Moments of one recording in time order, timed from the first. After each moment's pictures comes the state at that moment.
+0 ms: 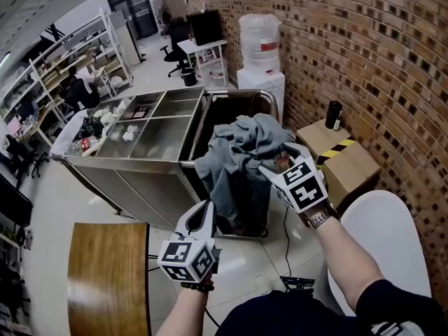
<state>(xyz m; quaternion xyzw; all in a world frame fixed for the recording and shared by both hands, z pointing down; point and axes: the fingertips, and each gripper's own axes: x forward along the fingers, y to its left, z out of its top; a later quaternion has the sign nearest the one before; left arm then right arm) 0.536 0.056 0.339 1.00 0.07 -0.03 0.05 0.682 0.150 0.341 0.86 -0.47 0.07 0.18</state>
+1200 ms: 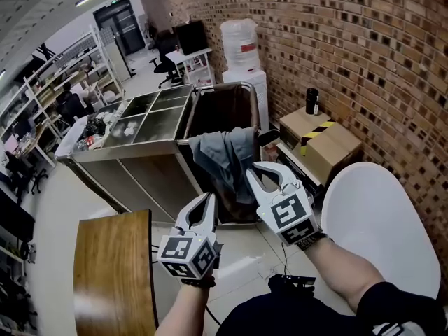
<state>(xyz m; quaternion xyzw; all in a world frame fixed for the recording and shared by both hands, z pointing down) 0.387 0.145 0.282 0.99 0.12 -0.06 0.02 0.442 0.211 0.262 0.87 -0.47 -0.11 0.13</state>
